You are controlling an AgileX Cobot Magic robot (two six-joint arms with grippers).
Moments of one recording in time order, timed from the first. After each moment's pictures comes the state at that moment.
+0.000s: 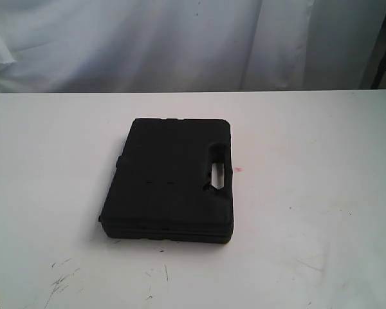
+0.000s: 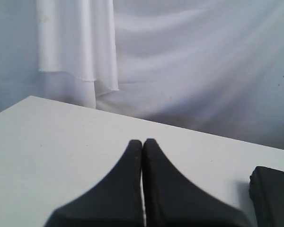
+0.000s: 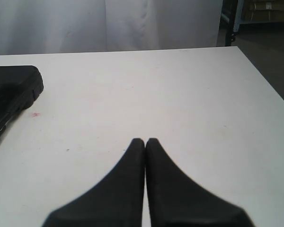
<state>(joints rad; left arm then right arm) 0.03 0.29 -0.35 0.42 0.32 -0.54 -0.06 0.01 0.00 0.04 0.36 -0.03</state>
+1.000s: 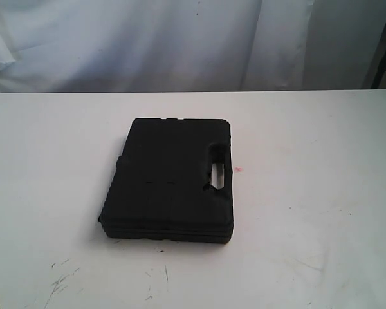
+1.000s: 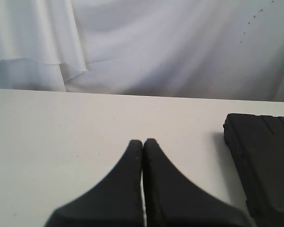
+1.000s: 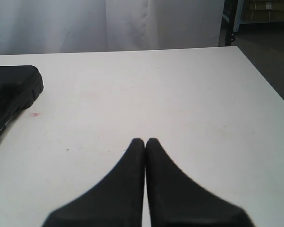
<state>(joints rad) 0.04 0.05 -0.15 -0.07 0.35 0.05 -0.06 0.01 0.00 0.04 0.36 -0.03</state>
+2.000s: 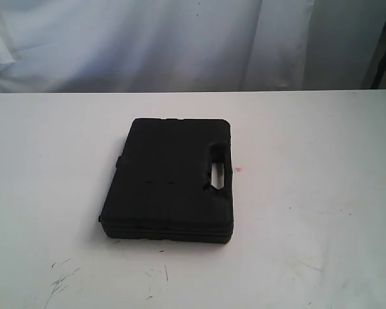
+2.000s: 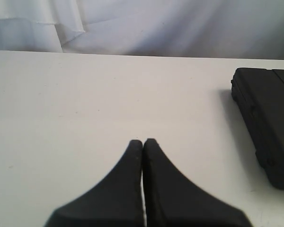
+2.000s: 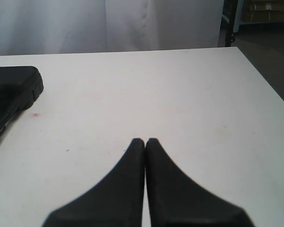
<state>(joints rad) 0.04 0.00 0.00 -0.06 0.36 0.05 -0.06 0.01 0.00 0.04 0.35 -0.03</state>
